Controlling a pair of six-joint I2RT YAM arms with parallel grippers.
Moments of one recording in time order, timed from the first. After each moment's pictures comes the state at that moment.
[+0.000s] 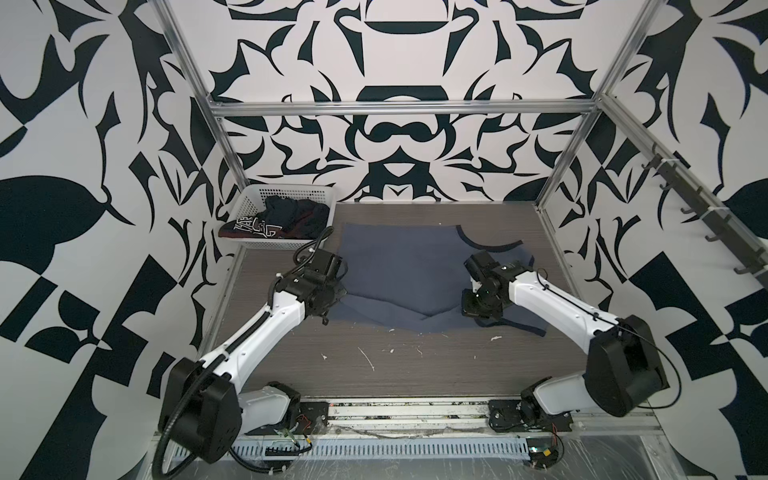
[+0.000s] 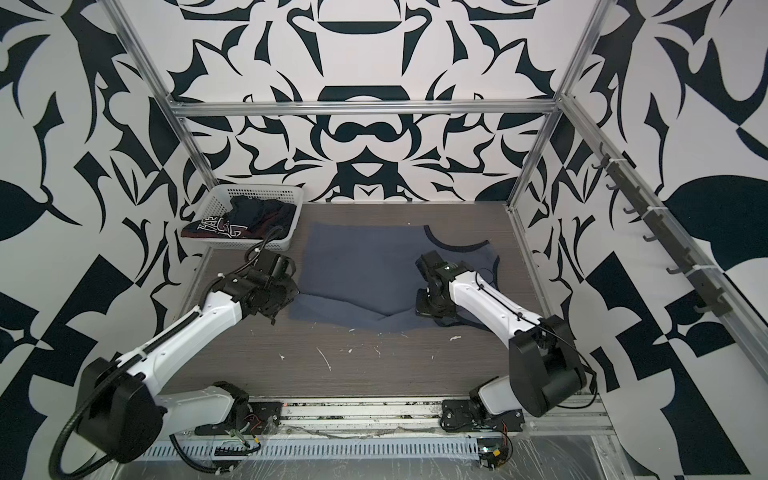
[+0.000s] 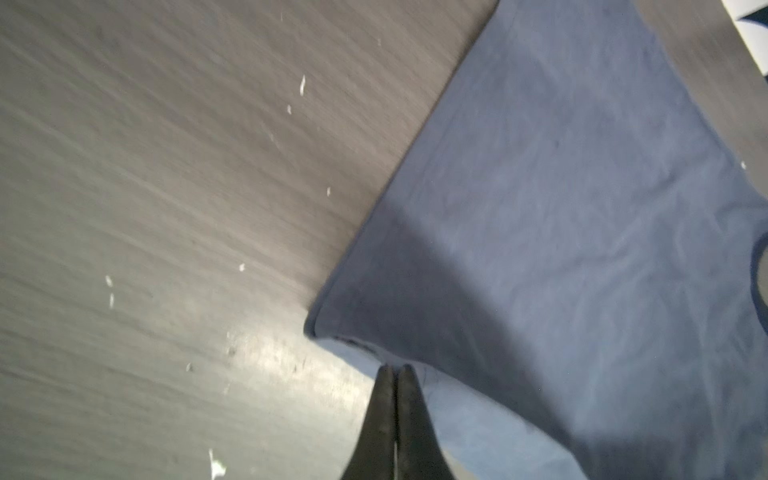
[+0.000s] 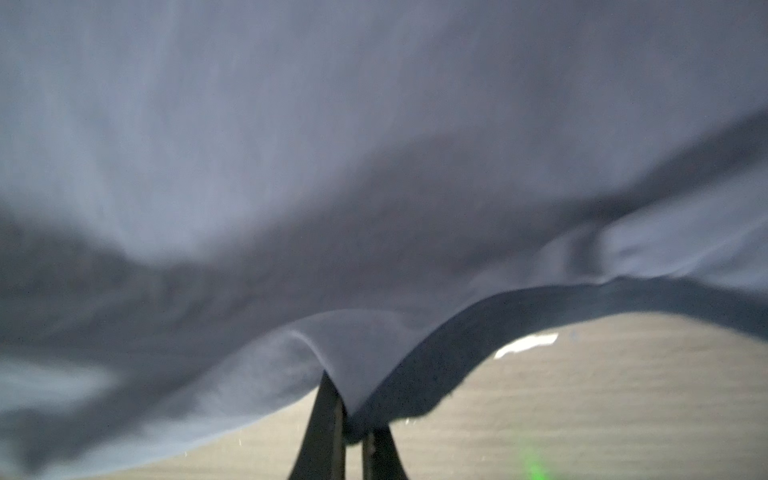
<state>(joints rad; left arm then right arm) -0.44 1.29 0.94 -0.73 -0.17 -0.98 0.40 1.46 1.01 -0.96 -0.06 0.56</state>
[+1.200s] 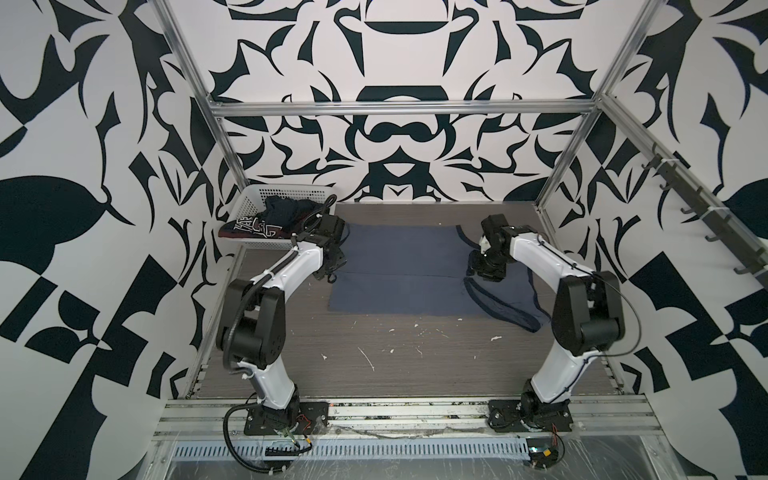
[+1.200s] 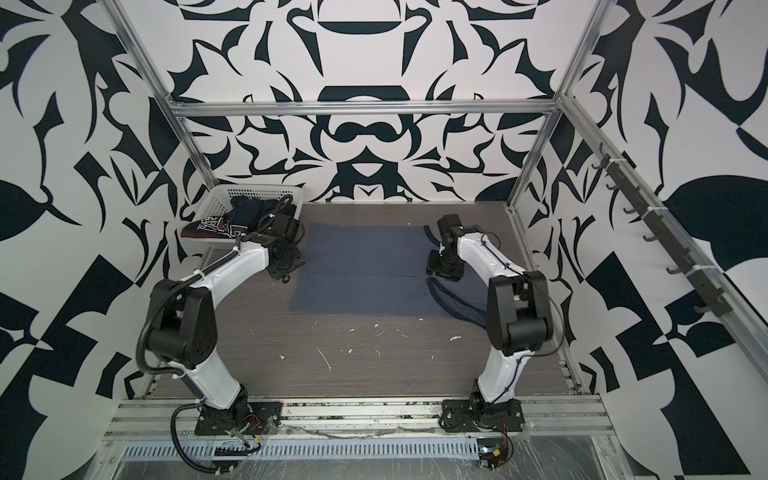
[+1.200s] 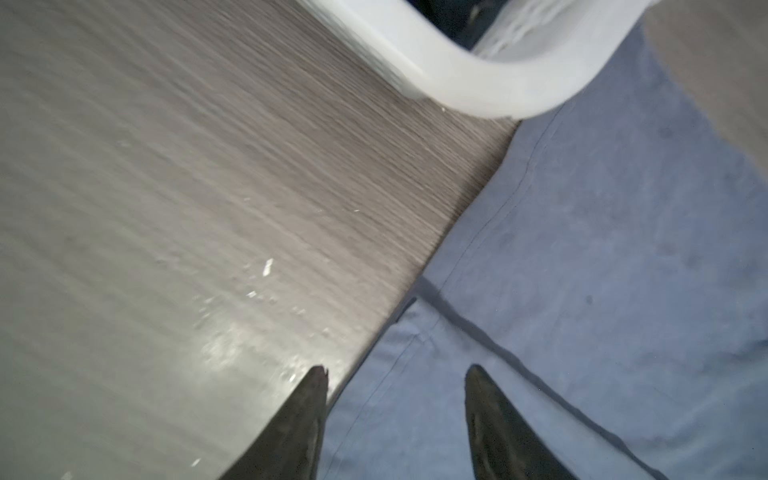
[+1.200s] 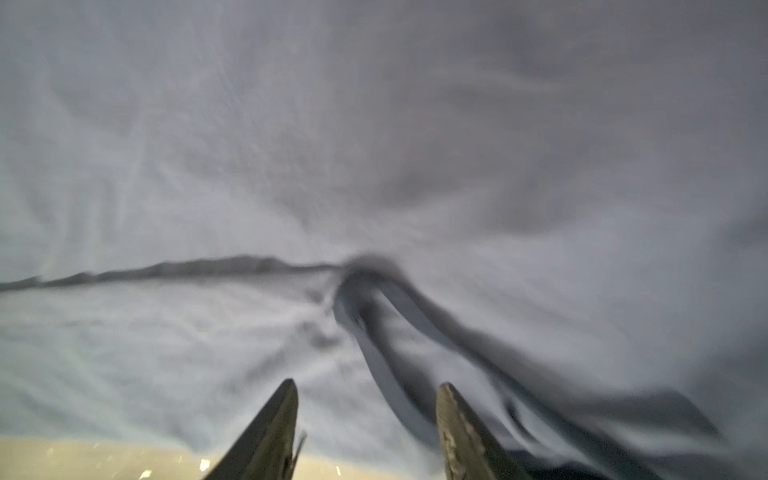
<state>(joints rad) -0.33 1.69 1.26 -0.71 -0.24 -0.85 0.14 1.72 1.32 -0.90 -0.13 0.42</state>
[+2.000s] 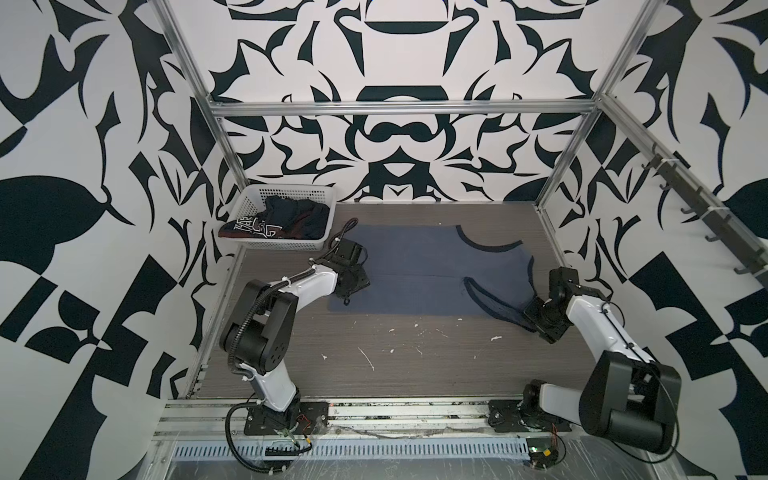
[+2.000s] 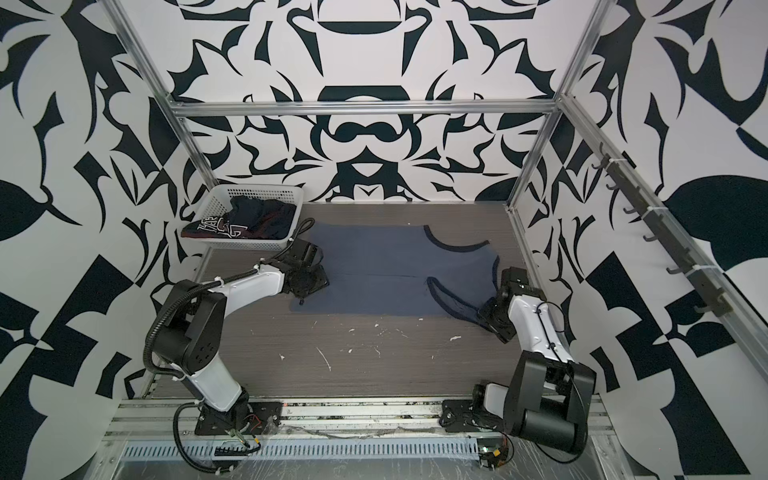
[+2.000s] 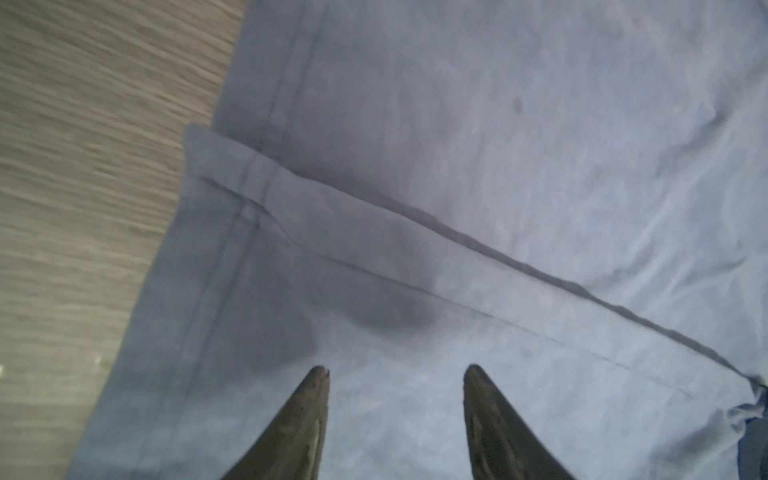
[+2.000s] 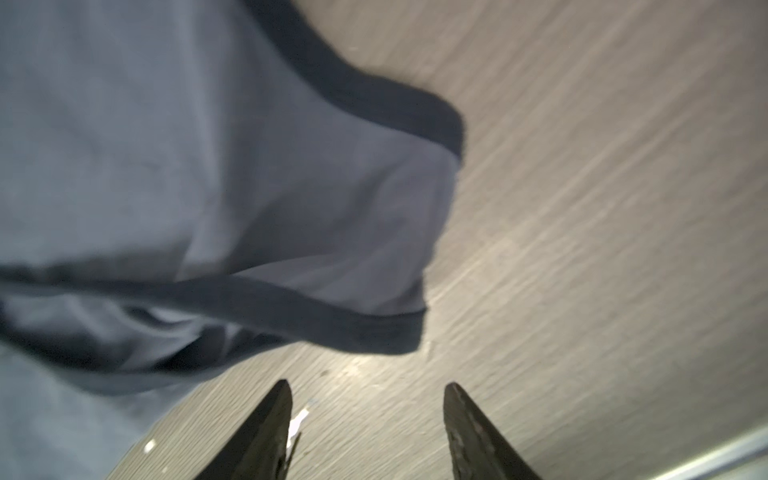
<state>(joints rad) -0.44 1.72 1.01 -0.36 0.03 -0.82 -0.28 1.24 0.74 -0.87 -0.04 0.58</state>
